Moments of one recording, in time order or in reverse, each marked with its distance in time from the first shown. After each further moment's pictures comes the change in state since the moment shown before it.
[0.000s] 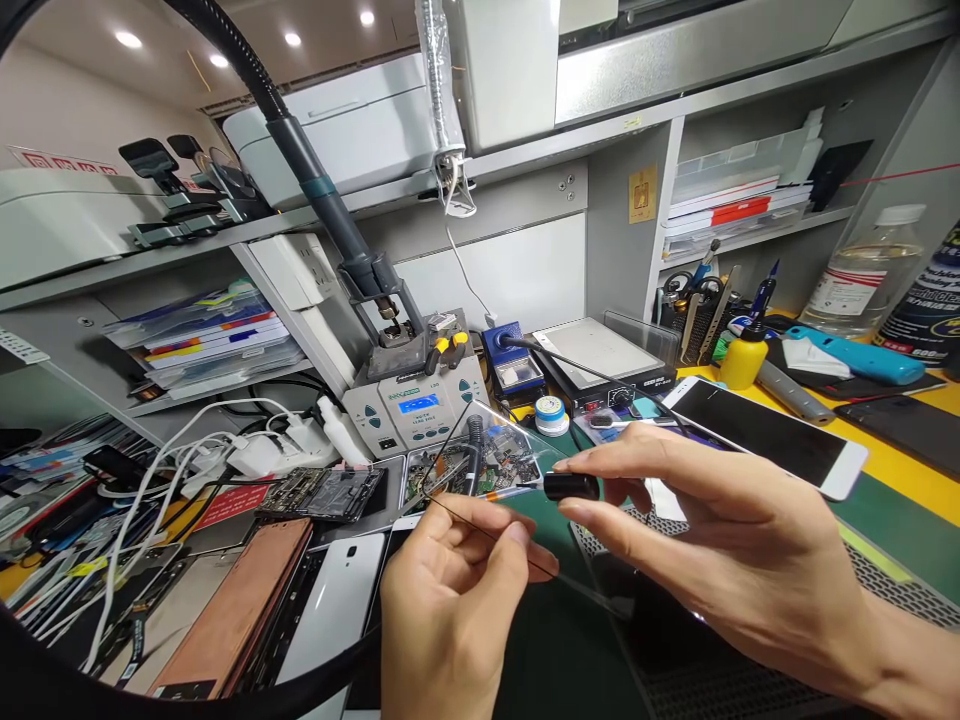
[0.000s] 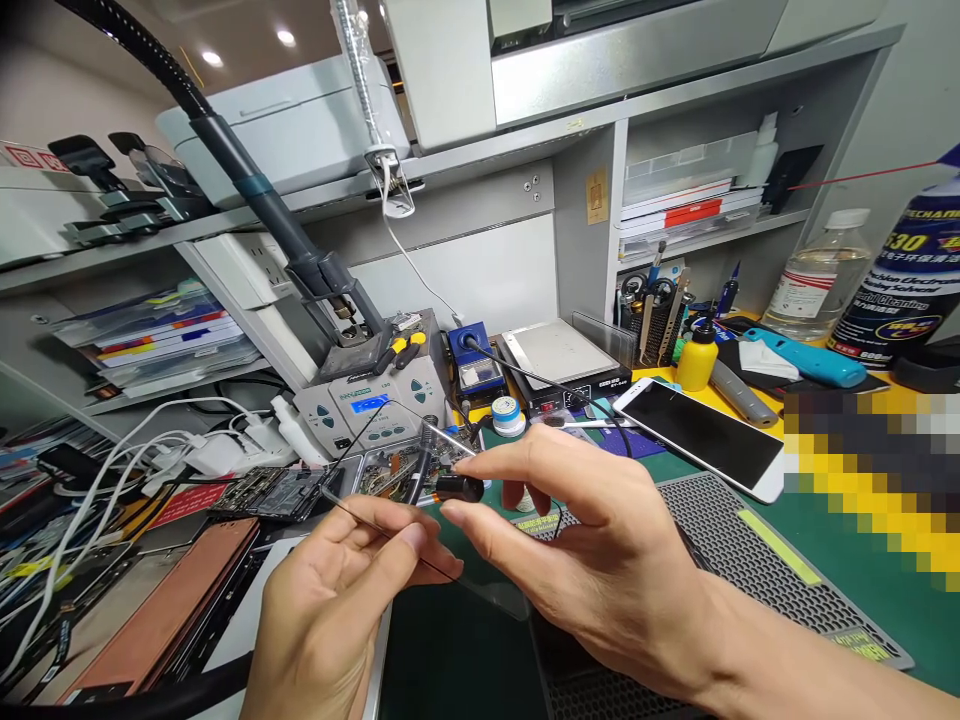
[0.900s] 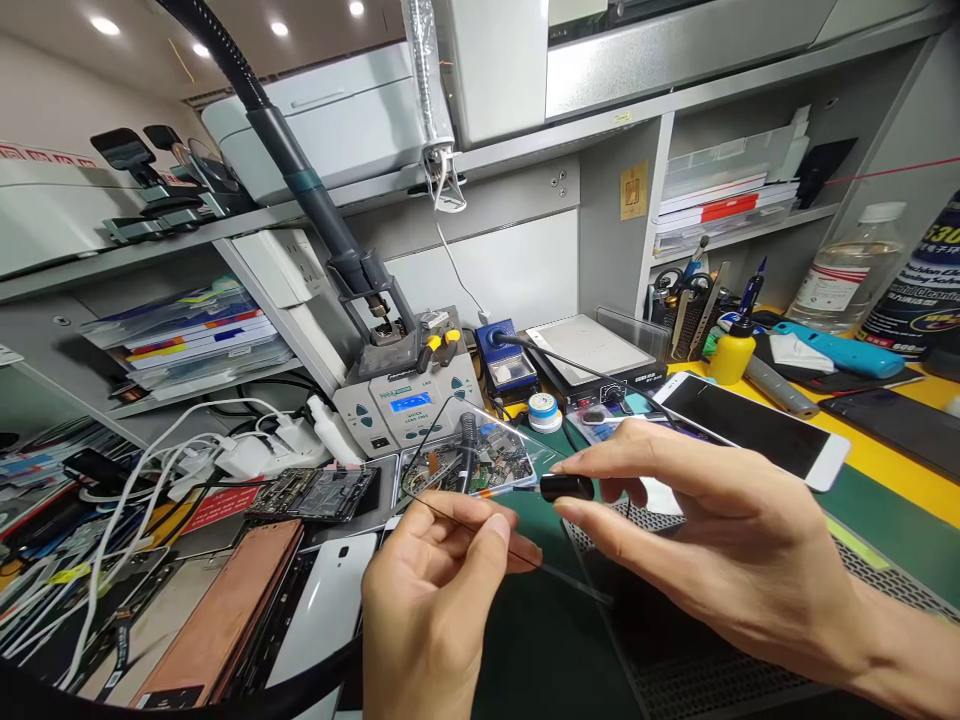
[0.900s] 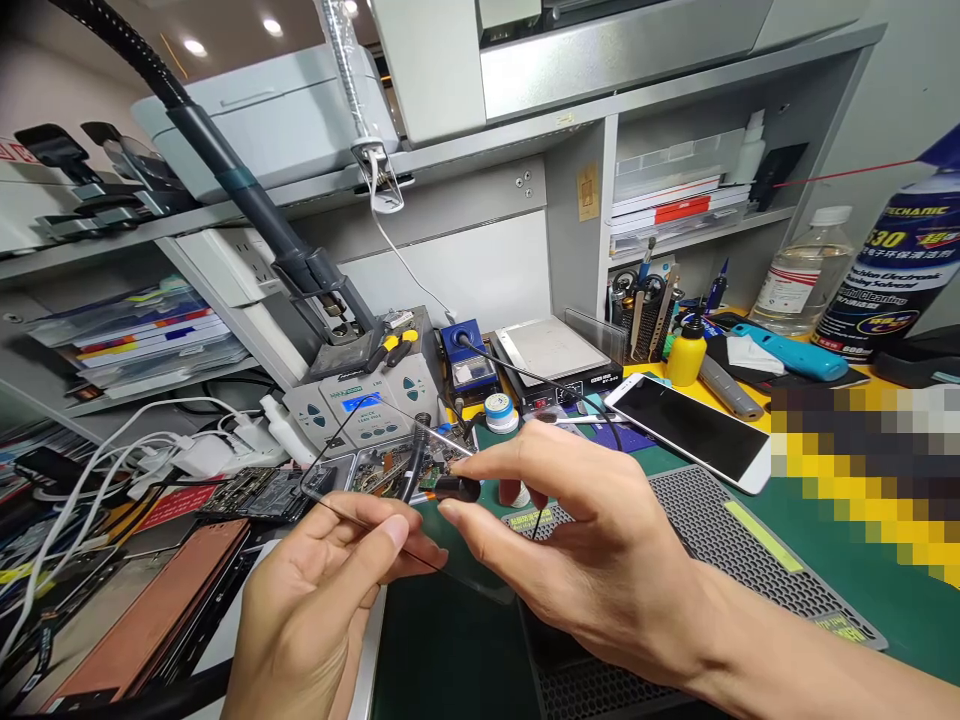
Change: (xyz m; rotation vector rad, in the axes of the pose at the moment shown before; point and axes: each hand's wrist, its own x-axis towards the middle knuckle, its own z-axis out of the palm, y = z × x) left_hand 0.002 0.002 -0.004 0.037 0.018 0.018; right_hand 0.000 -0.001 -0.005 -0.080 -0.045 -0.059
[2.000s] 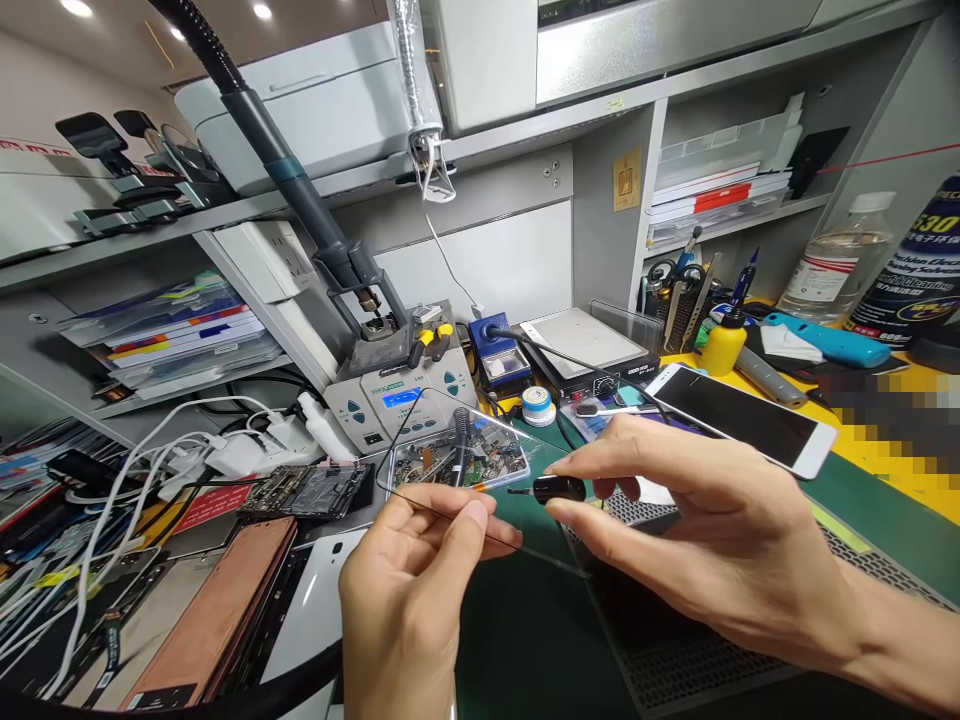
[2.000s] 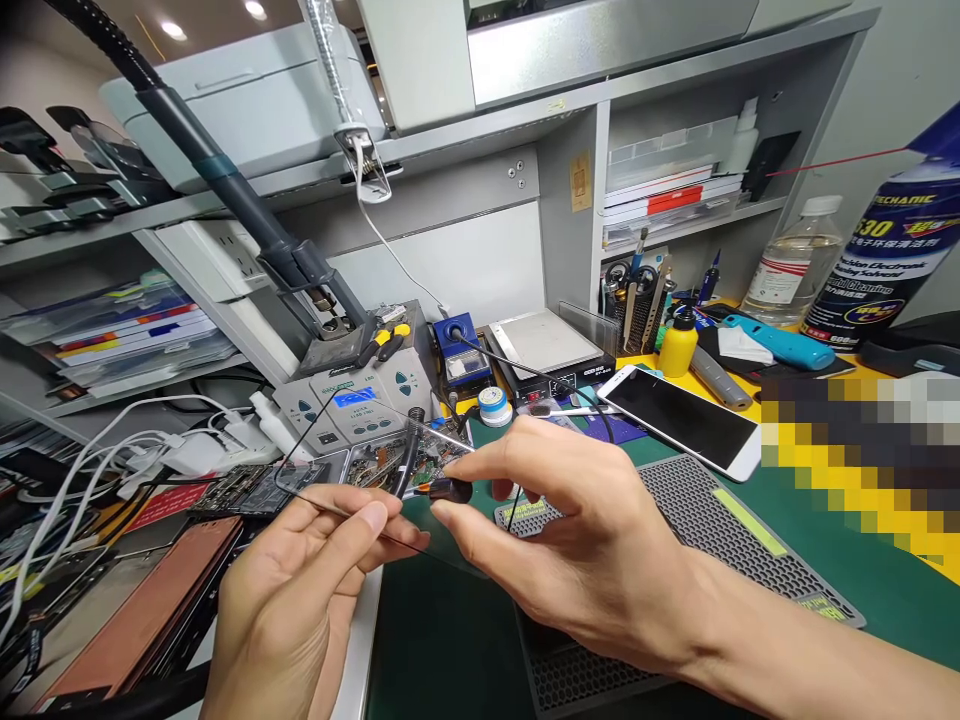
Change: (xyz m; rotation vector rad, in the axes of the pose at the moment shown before) left_hand 0.002 0.004 0.000 -0.056 0.051 -0.004; right_hand 0.002 -0.001 -0.005 -0.040 -0.018 -0.010
